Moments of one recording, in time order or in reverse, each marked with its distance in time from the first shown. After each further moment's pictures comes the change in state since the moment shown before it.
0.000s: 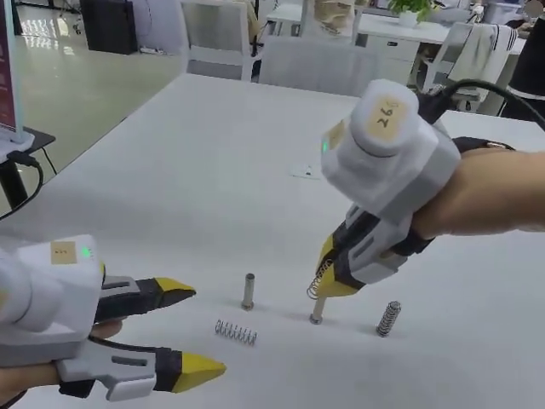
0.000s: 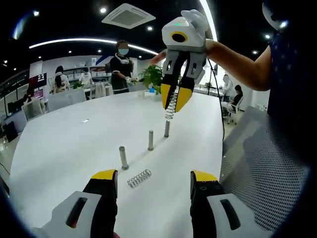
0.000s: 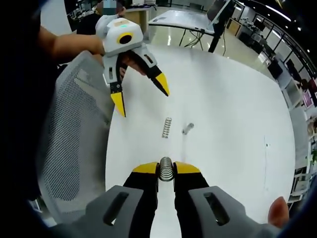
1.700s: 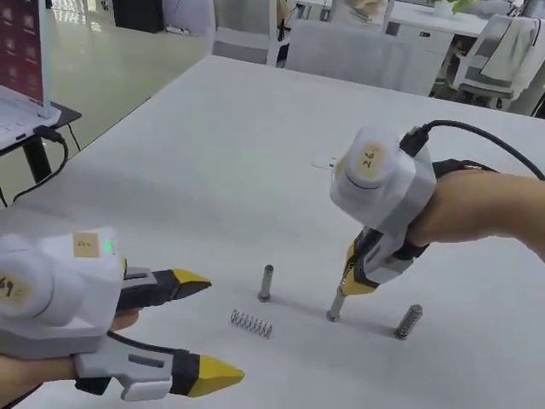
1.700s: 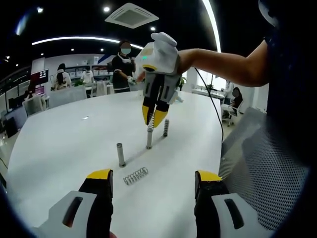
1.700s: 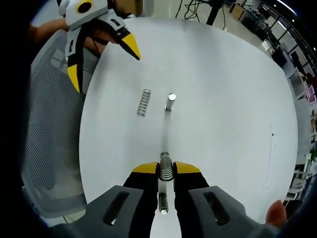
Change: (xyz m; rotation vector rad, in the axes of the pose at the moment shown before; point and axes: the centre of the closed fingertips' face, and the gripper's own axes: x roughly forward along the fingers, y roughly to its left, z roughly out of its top) left arm 0.003 -0.001 -0.006 -0.030 -0.006 -0.003; right arm 0.057 -0.045 -0.043 -0.004 0.176 0.013
